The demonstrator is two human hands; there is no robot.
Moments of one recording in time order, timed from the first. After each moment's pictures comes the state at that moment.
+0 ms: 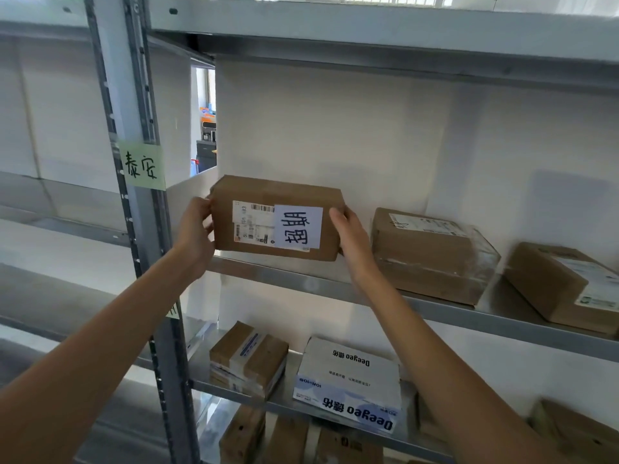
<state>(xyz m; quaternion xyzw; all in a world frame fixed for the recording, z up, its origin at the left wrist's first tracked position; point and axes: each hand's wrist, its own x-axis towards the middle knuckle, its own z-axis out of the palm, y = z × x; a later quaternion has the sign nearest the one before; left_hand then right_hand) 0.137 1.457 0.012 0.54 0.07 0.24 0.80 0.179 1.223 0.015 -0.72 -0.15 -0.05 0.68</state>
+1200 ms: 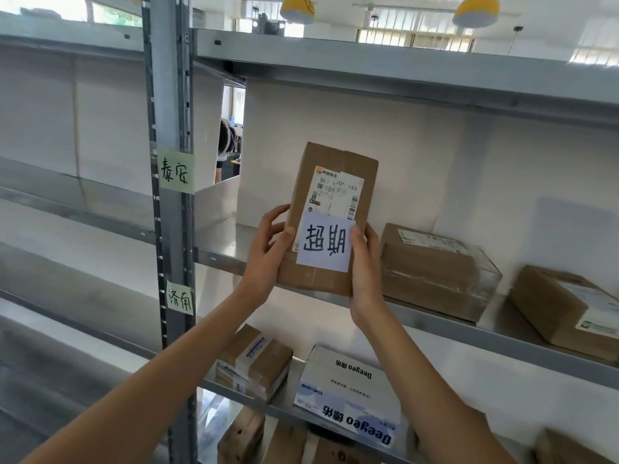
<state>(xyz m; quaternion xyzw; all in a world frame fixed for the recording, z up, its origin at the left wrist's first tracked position) 0.091 1.370 0.000 0.66 -0.08 0.30 0.68 0.125 1.225 0.009 -0.60 -0.13 -0.05 0.79</state>
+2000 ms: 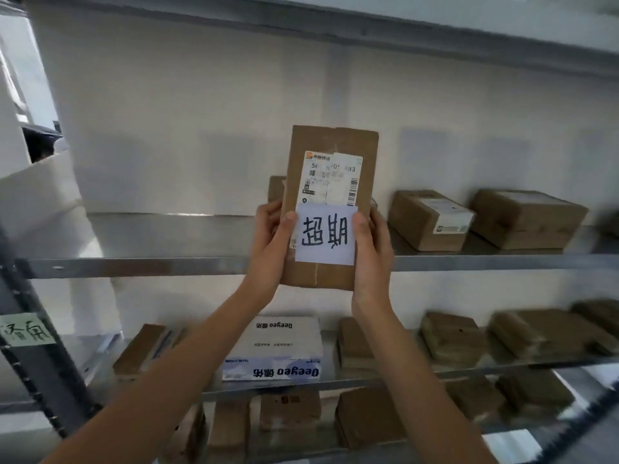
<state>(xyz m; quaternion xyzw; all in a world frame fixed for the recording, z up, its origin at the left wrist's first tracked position) 0.106 1.216 -0.010 0.59 -0.16 0.11 0.78 0.078 1.088 -0.009 -0.56 0.01 -0.27 0.78</state>
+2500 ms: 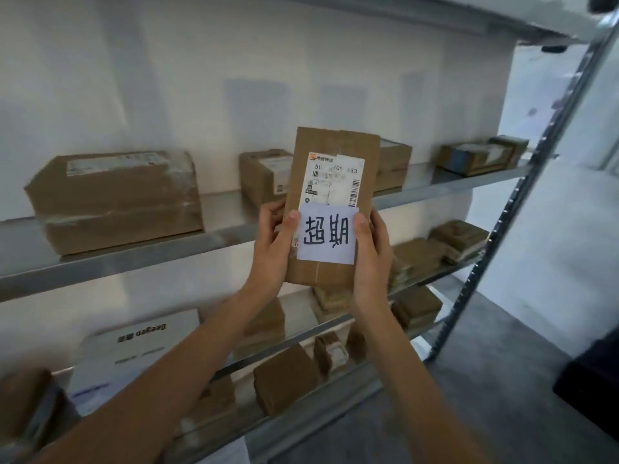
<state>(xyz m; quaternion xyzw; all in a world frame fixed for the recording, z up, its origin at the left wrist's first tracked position) 0.067 0.977 -0.046 0.58 -0.25 -0.05 0.78 -0.002 0.872 -0.054 -0.54 0.15 -0.40 0.72</state>
